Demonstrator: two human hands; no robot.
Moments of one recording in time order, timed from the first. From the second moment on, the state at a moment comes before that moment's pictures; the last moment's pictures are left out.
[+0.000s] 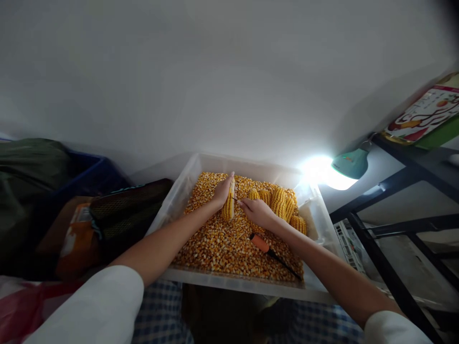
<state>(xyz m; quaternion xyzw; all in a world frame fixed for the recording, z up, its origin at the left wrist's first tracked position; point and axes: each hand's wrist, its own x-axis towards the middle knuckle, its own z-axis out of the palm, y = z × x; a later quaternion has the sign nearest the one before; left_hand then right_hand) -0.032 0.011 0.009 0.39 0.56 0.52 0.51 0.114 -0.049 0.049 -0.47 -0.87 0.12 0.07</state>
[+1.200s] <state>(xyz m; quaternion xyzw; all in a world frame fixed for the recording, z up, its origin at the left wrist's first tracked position) -0.014 -0.012 0.004 0.60 0.61 0.46 0.25 0.111 -0.056 0.035 -0.50 -0.85 0.13 0.08</state>
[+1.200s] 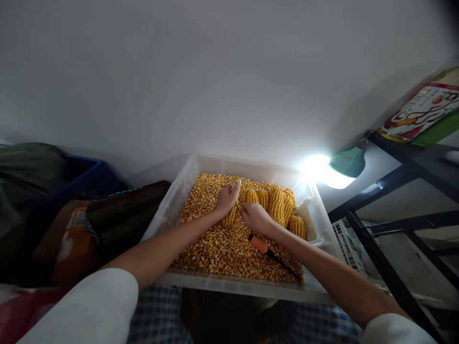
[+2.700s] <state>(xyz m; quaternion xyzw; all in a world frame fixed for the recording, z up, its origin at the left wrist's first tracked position) -0.017 0.000 -0.004 0.52 0.64 0.45 0.35 0.109 -0.050 0.035 -0.50 -0.84 0.20 0.05</state>
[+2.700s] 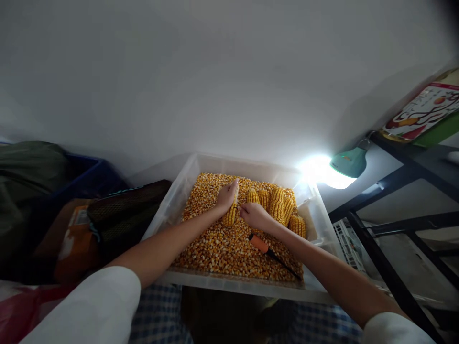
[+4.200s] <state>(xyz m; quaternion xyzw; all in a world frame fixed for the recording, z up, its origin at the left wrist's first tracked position) -0.028 0.007 -0.007 0.37 0.61 0.49 0.51 0.112 -0.045 0.037 -0.46 -0.84 0.29 0.05</state>
